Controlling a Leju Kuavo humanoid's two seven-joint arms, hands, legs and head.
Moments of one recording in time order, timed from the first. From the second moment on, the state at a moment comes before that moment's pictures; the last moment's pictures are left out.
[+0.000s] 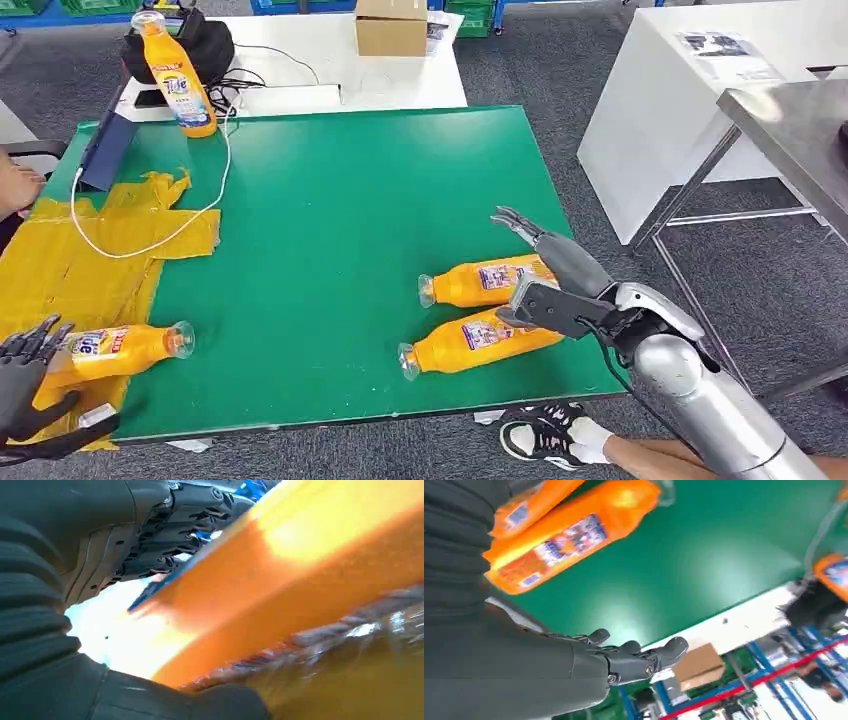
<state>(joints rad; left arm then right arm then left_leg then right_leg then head) -0.16 0.51 0.13 -0.69 -1.52 0.56 -0.41 -0.28 -0.53 0.41 -1.62 0.35 0.29 -0.01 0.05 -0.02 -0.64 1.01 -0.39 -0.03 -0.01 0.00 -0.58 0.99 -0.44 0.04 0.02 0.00</state>
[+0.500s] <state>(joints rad) -0.26 0.39 0.14 -0.72 -1.07 0.38 -0.59 -0.22 -0.55 0.50 -1.49 0.54 0.30 0.00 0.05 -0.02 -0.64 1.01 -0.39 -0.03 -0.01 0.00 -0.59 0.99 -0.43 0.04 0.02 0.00</state>
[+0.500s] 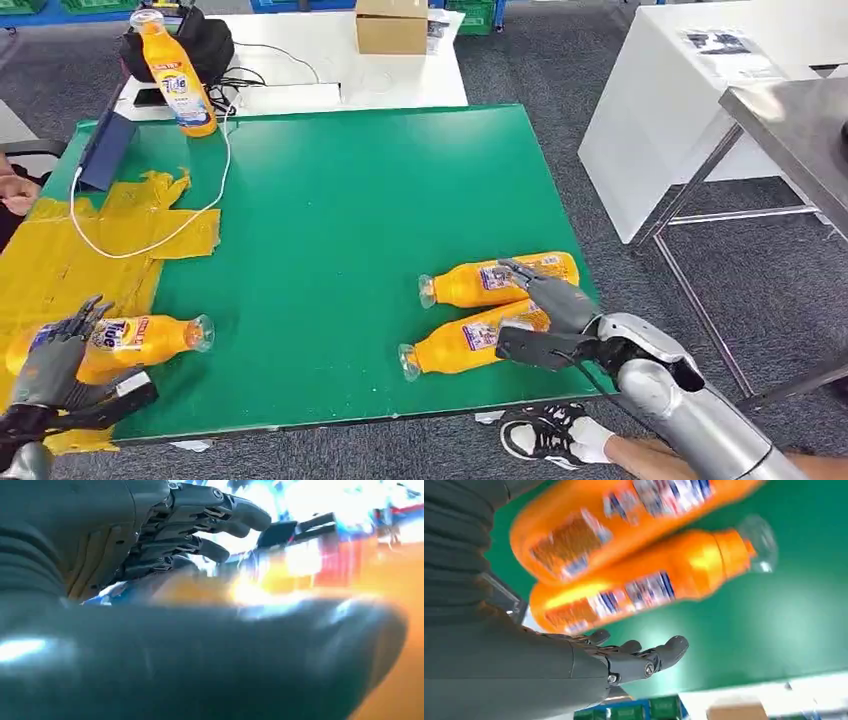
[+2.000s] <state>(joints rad) -0.41 0.07 0.33 -1.06 -0.23 -0.31 -0.43 -0.39 -0.34 0.73 -0.91 1.12 0.21 0.02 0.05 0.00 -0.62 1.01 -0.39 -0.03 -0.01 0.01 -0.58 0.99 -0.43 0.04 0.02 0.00</state>
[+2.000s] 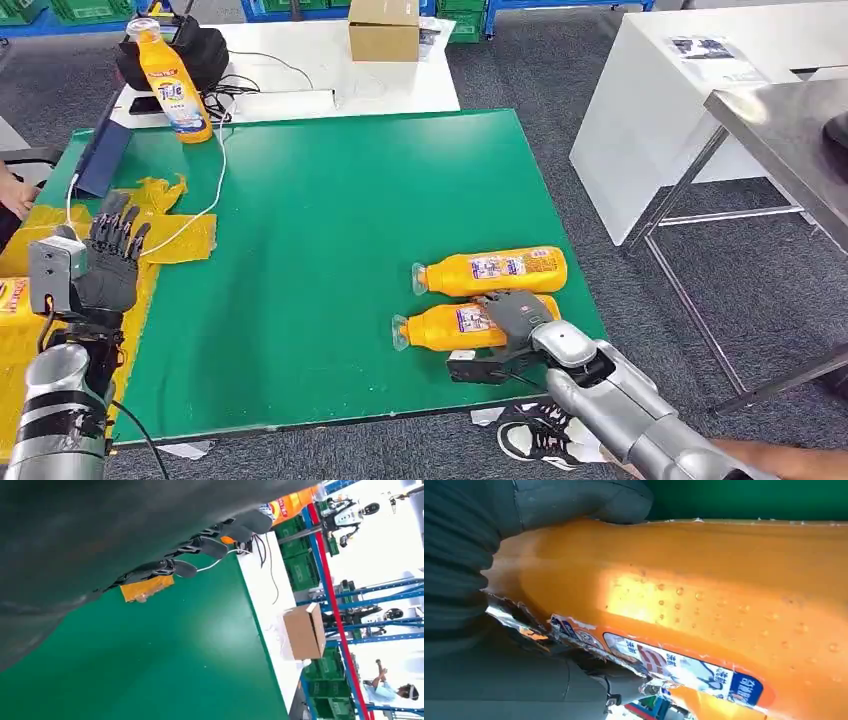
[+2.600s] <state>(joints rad) -0.13 -0.02 0.23 -1.44 0.18 -0.50 -0.23 -0.17 0.01 0.35 -1.40 0.21 0.09 -0.07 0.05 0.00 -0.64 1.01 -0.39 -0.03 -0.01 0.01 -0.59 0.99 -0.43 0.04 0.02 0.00</state>
